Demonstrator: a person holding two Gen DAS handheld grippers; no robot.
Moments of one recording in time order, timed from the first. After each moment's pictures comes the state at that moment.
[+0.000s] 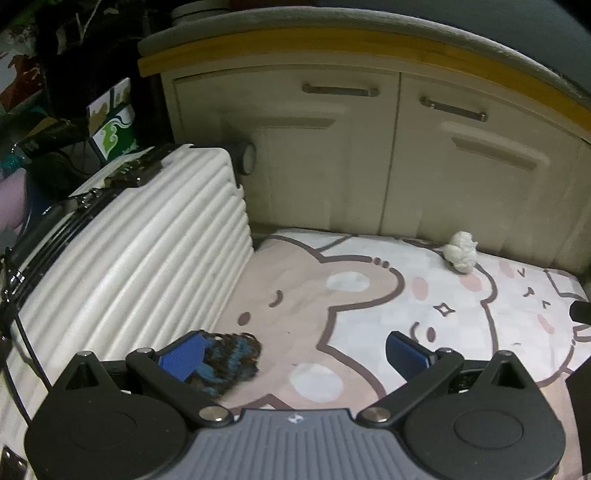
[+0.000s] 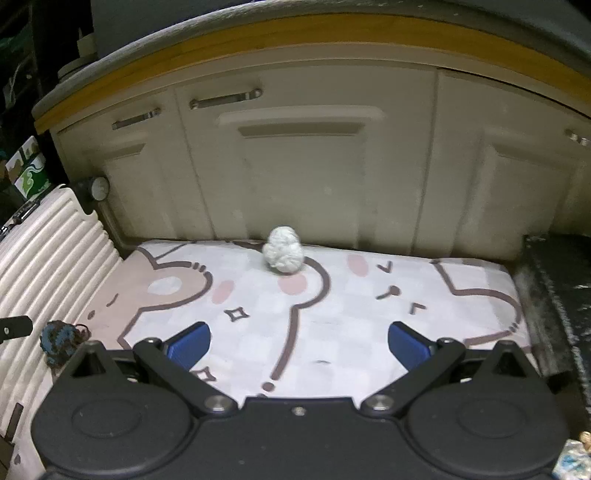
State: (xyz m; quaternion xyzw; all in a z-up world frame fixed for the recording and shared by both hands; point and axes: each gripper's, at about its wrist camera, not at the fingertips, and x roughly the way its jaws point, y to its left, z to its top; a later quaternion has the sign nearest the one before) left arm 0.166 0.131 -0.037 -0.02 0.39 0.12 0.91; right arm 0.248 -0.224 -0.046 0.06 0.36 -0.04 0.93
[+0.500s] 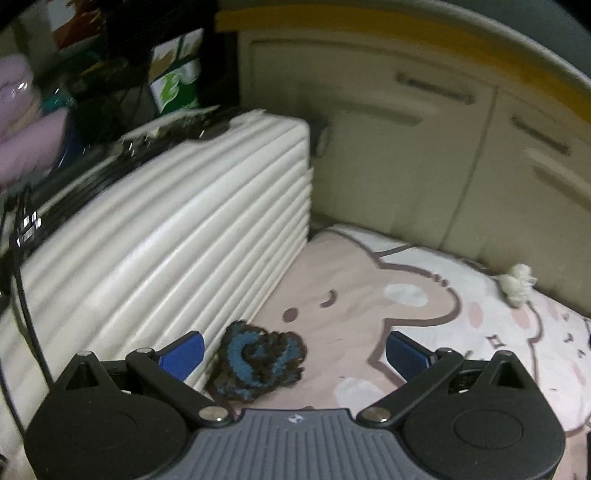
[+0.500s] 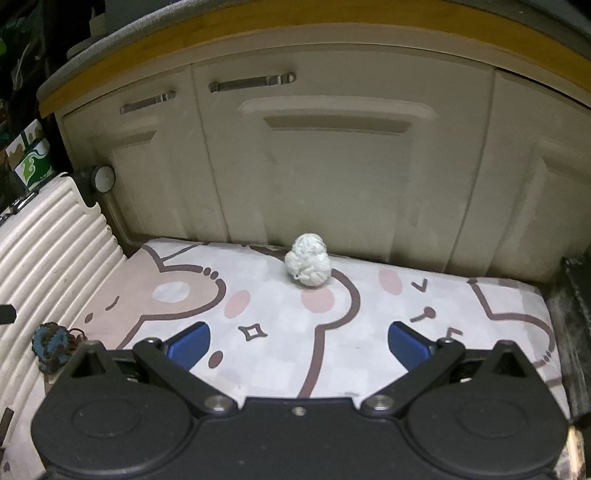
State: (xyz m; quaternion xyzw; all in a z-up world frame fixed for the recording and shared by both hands) left arm 0.177 0.185 -0.074 -0.10 0.38 0.20 0.90; right arm 0.299 -0.210 -0.066 0.04 0.36 -0.01 0.93
